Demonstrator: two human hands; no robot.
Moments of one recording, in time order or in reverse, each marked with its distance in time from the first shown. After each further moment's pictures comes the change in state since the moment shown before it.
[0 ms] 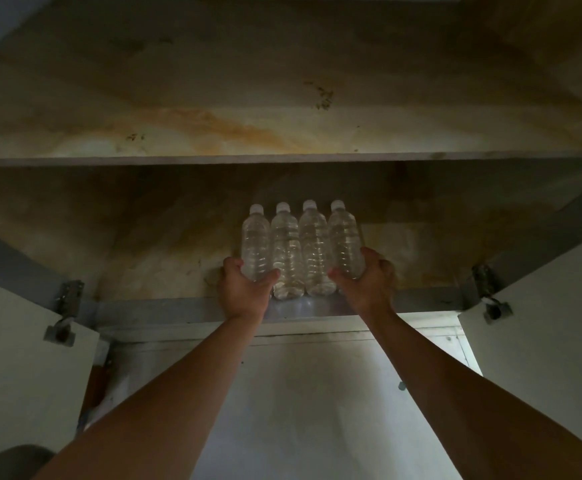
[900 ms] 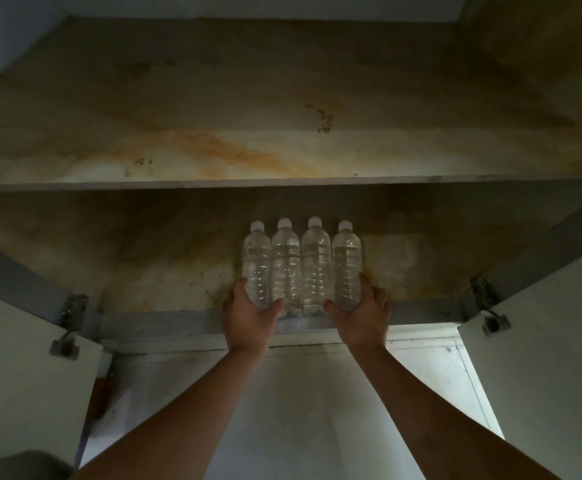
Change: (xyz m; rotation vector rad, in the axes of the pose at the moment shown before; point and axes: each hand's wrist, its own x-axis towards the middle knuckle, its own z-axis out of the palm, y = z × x) left_hand -0.032 -0.005 -0.011 0.143 -0.038 0.074; right_hand -0.042 -0.003 0.006 -0.056 0.069 0.017
